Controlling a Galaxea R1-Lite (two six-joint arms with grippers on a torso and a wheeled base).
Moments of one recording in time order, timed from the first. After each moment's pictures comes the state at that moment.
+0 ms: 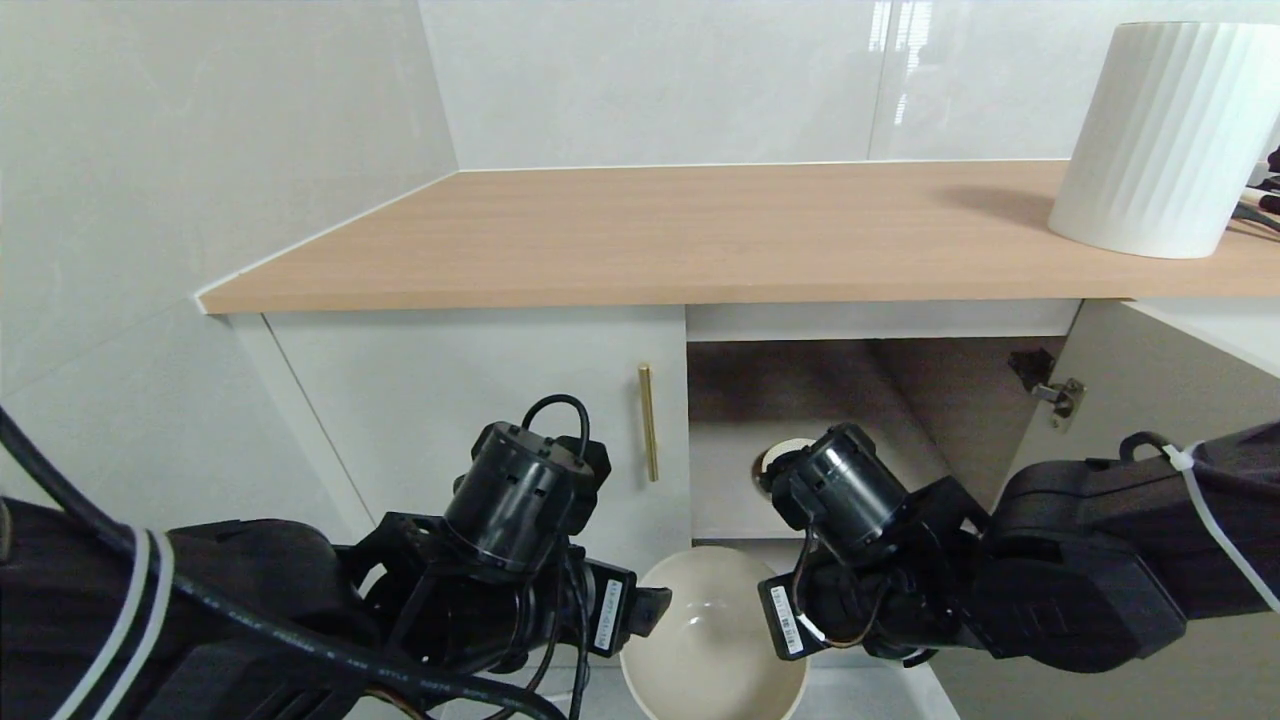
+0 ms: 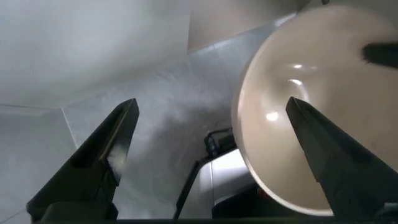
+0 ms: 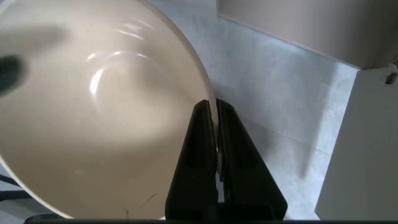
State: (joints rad) left arm -0.74 1.77 -0.80 -0.18 0.18 -0.33; right arm 0.82 1.92 -1.06 0.09 -0.20 0.43
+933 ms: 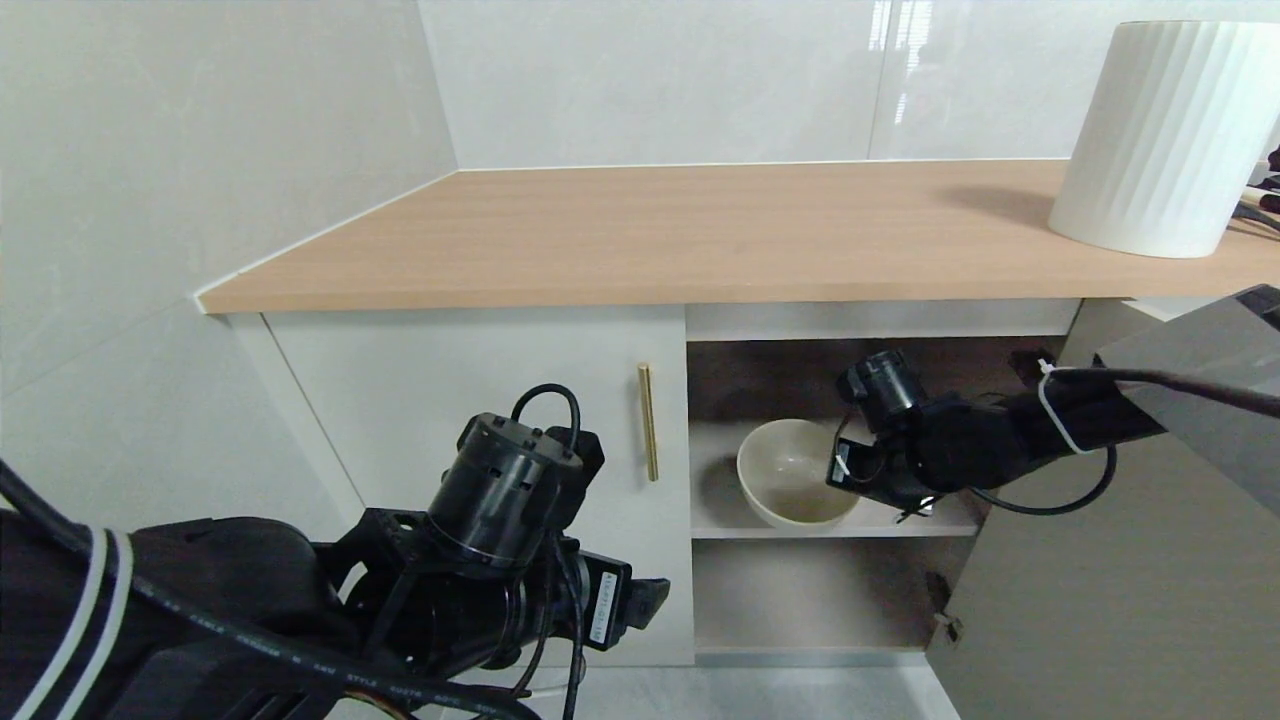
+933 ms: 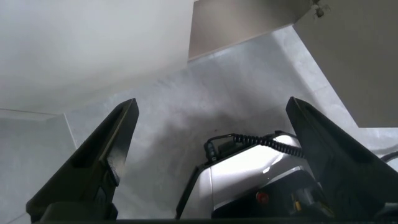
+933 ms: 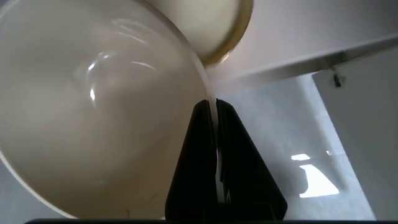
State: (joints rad) left arm -0.74 1.74 -0.80 -0.18 0.19 -0.33; right arm 0.43 2.20 -1.36 0.03 -0.30 0.66
